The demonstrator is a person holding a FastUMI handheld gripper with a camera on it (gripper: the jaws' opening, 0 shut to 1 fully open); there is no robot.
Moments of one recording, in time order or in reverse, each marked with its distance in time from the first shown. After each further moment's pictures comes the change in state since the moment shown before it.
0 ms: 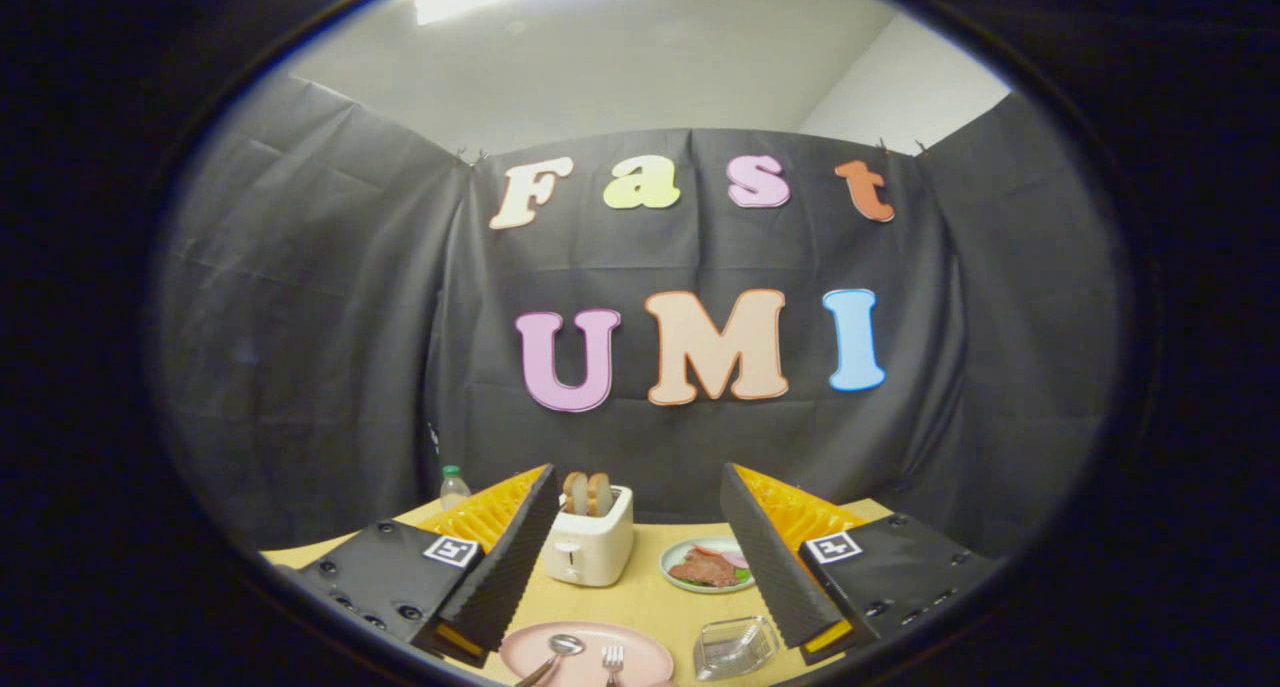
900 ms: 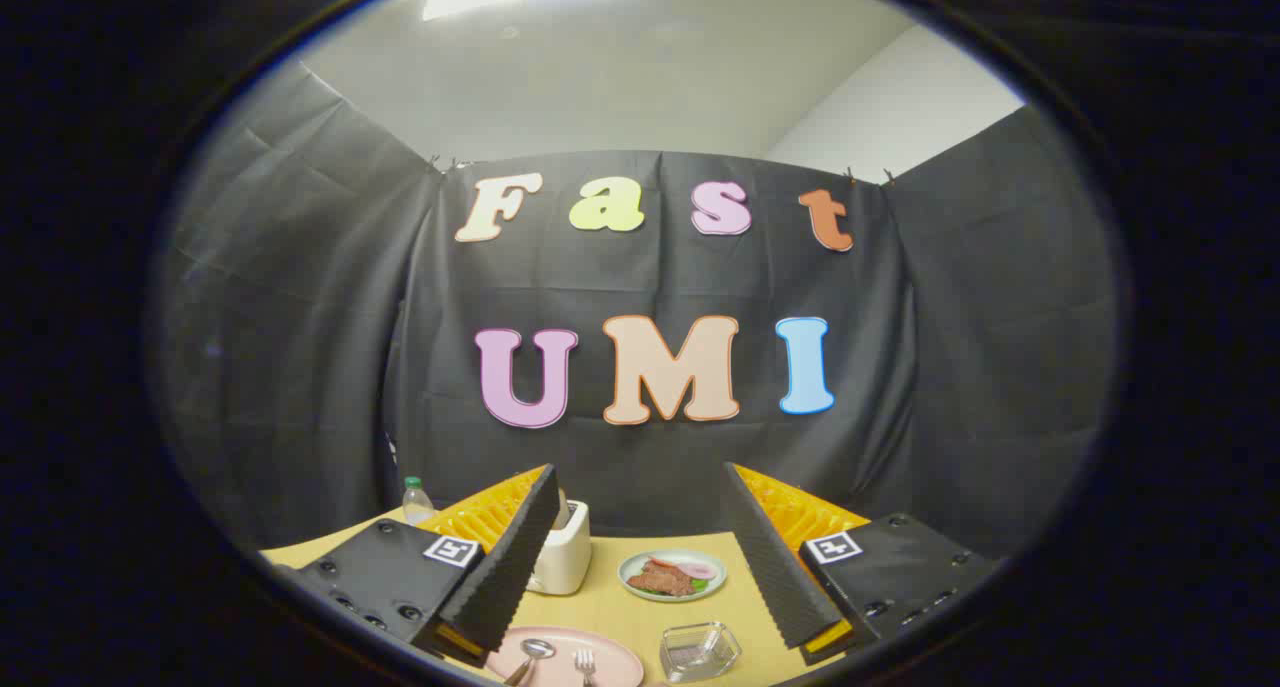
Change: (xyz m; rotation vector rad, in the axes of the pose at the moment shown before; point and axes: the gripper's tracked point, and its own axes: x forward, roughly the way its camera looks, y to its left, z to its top) arm -0.023 -0.026 0.028 -0.021 -0.065 -0.145
